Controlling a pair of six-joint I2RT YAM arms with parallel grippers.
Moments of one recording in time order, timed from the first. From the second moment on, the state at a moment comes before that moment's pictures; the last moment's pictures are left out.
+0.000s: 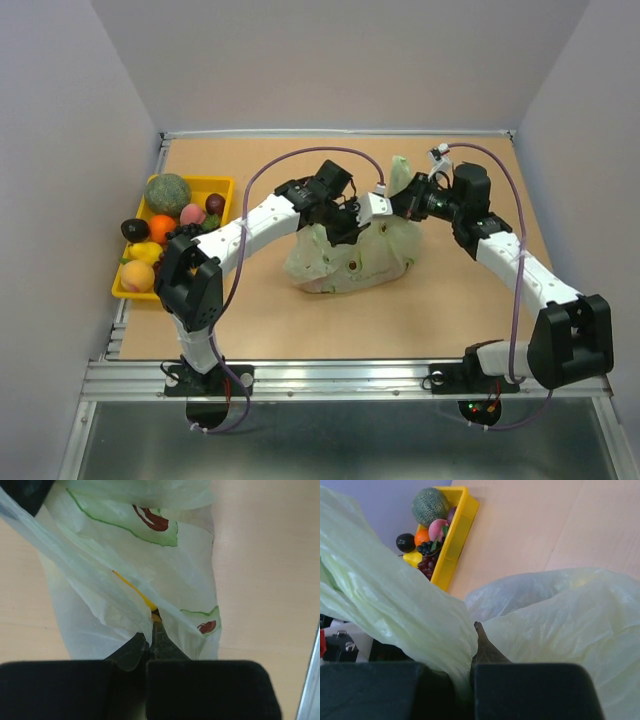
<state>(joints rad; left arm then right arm) -0.76 1.77 1.52 -0.70 0.46 0.55 0.23 1.30 0.91 0.08 -0.62 0.64</state>
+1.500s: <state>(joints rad) -0.65 1.90 1.65 -0.67 0.65 0.30 0.20 1.33 0.85 0.21 -0.59 0.91</state>
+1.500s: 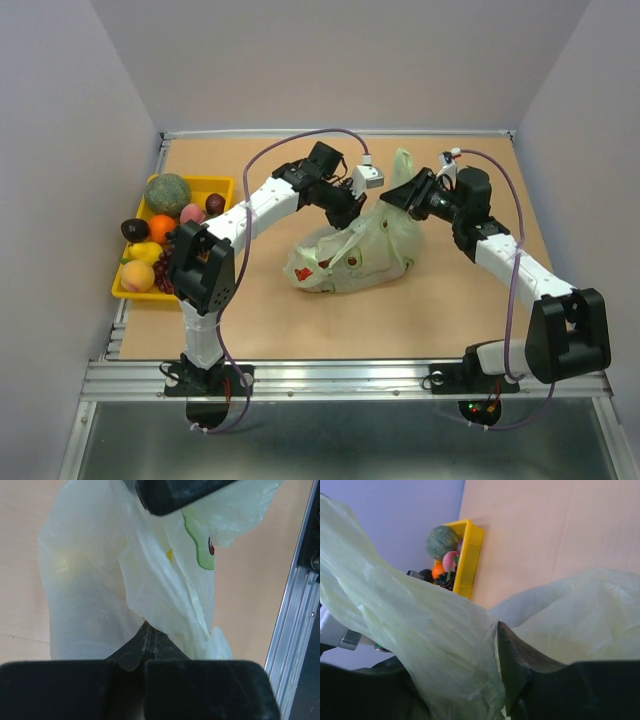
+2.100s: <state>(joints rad) -0.68 1.88 1.60 -0.66 0.65 0.38 0.20 1.41 0.84 0.29 -0.52 0.93</state>
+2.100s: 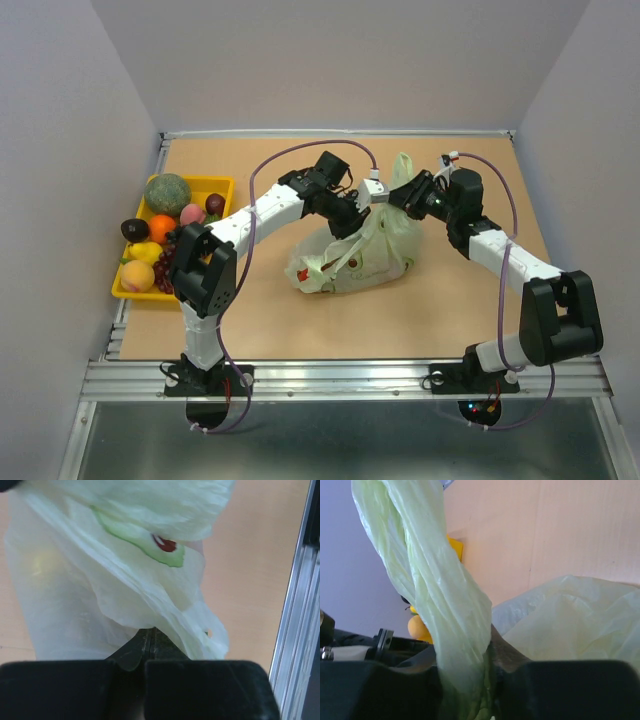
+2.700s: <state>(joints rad) -0.56 1.87 1.90 -0.84 0.59 0.45 0.20 1.41 0.82 0.29 -0.51 0.89</state>
